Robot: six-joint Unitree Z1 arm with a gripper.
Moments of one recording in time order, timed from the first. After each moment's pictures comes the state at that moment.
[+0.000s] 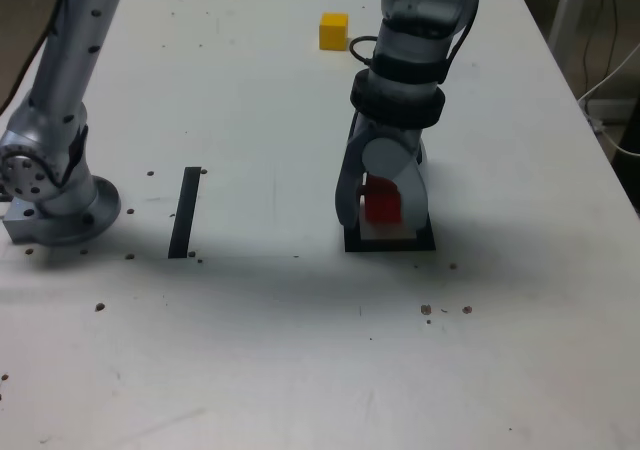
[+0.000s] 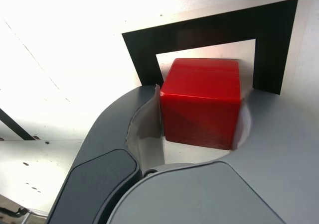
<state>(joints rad) 0.01 2.12 -1.52 1.18 -0.12 0.19</state>
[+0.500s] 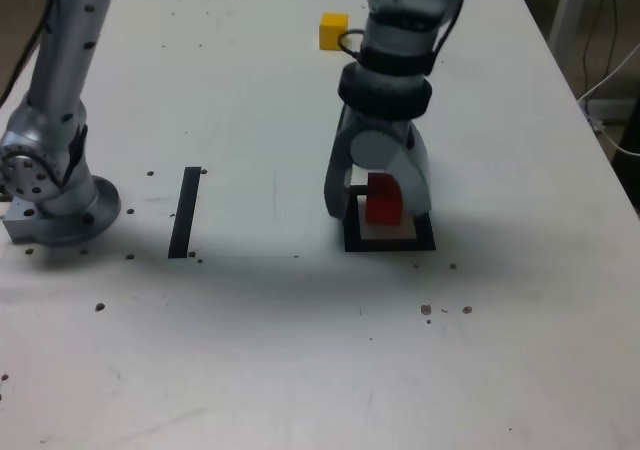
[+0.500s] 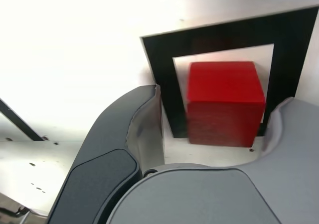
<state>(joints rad) 0.04 2.07 -1.46 1.16 -0.11 0.19</state>
